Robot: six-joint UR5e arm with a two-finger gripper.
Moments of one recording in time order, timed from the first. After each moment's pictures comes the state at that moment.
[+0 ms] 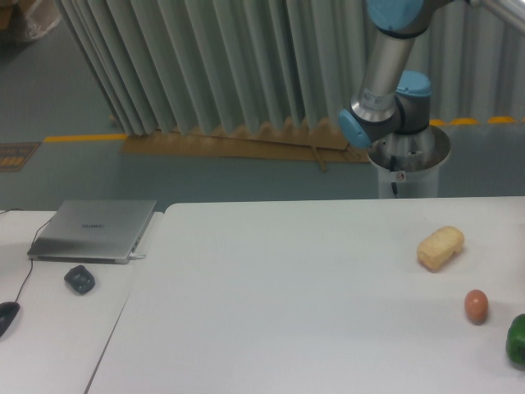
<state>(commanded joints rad) 2.69 -1.89 -1.51 -1.07 1.66 1.01</state>
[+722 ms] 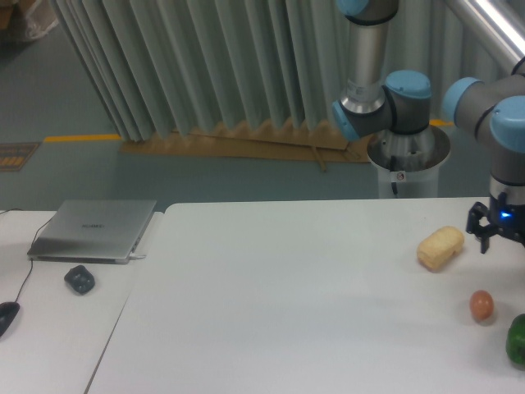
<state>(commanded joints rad) 2.57 -1.82 -1.59 -1.26 1.58 1.01</state>
